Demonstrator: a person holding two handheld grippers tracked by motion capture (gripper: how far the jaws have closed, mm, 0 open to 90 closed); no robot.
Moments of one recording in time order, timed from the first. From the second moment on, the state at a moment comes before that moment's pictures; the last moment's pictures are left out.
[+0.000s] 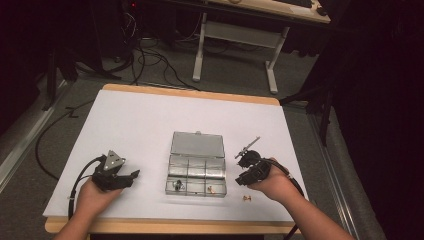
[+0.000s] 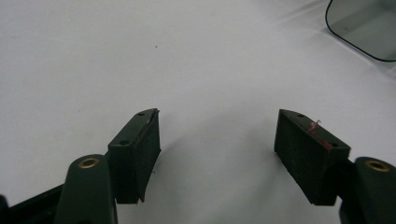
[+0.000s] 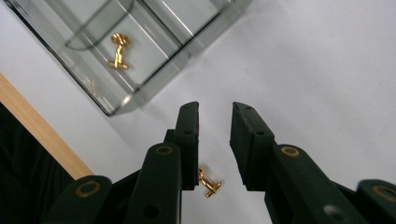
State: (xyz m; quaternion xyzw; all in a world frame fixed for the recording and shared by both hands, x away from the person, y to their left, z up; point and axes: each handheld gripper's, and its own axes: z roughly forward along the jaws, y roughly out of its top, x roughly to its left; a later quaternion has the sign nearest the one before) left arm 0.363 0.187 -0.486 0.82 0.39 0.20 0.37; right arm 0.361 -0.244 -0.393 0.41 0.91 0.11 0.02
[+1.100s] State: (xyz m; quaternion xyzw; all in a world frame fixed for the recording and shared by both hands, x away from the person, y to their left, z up) left arm 0.364 0.186 -0.486 0.82 0.40 0.20 0.37; right arm 0.336 -0.270 -0.438 0.40 0.91 0.09 0.00
